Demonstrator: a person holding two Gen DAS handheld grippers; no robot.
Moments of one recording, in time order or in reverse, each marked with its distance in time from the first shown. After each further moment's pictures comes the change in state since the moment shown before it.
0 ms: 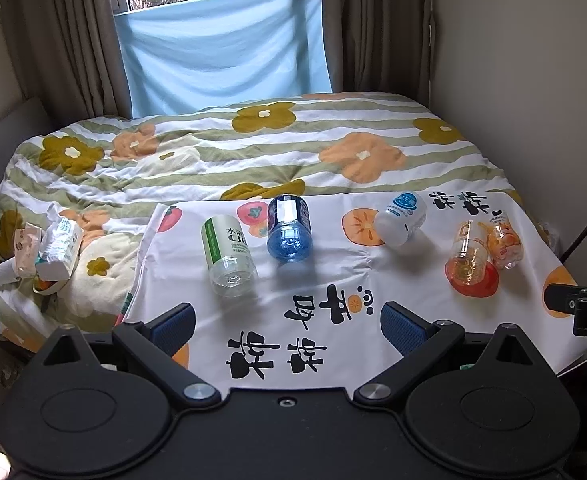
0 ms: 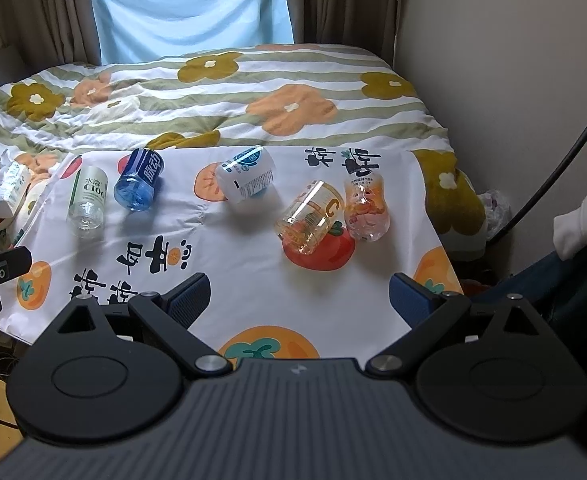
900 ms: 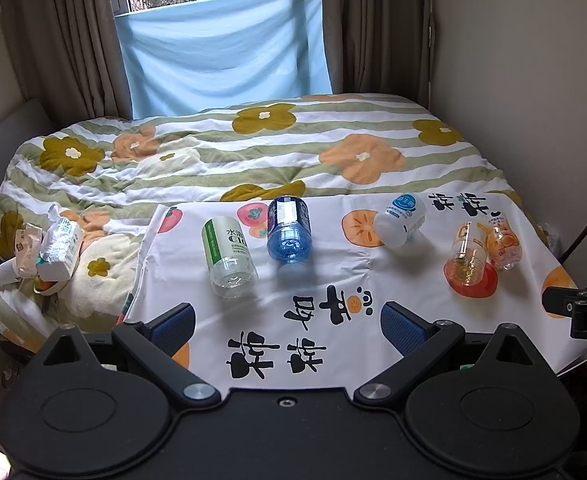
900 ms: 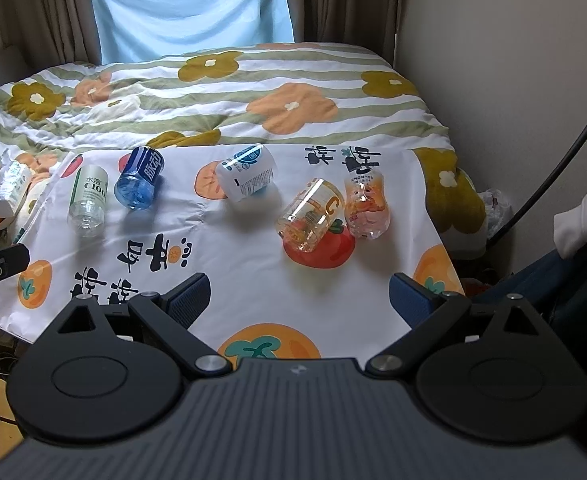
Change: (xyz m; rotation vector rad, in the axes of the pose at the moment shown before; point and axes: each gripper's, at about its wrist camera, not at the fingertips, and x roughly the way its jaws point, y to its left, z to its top) left arm -0.001 -0.001 0.000 -0.001 -0.001 0.001; right arm 0.001 -0.001 -0.001 0.001 -0.001 -0.002
